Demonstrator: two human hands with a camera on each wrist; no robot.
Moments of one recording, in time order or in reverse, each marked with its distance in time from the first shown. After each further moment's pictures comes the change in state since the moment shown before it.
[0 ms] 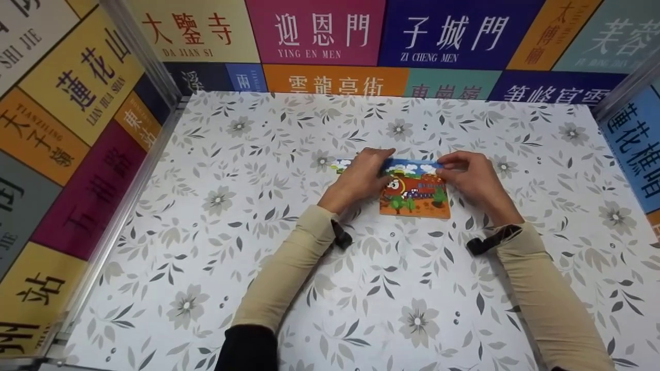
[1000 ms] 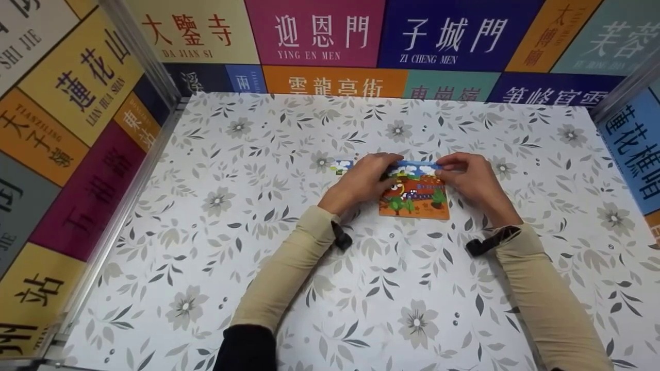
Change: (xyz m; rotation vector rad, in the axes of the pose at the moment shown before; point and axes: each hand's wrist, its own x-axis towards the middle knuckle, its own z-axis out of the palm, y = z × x) left_hand 0.000 0.009 0.002 -0.028 -0.055 0.043; right_hand 0.001 0.003 -0.001 -0.012 0.014 -0.008
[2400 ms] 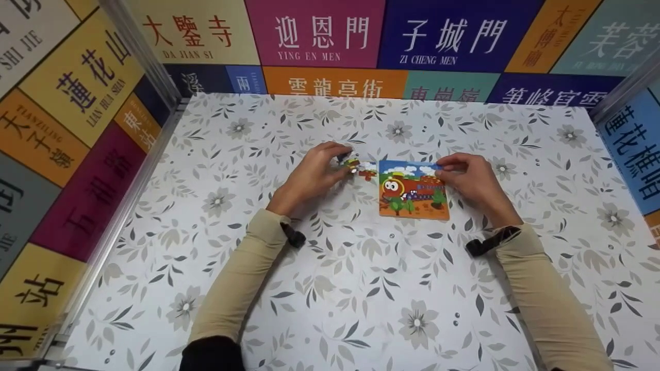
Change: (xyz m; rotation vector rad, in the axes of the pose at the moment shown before) left_hand -0.062 -0.065 -0.052 -0.034 0.250 0.028; right_hand 0.000 0.002 0.001 0.008 0.004 0.007
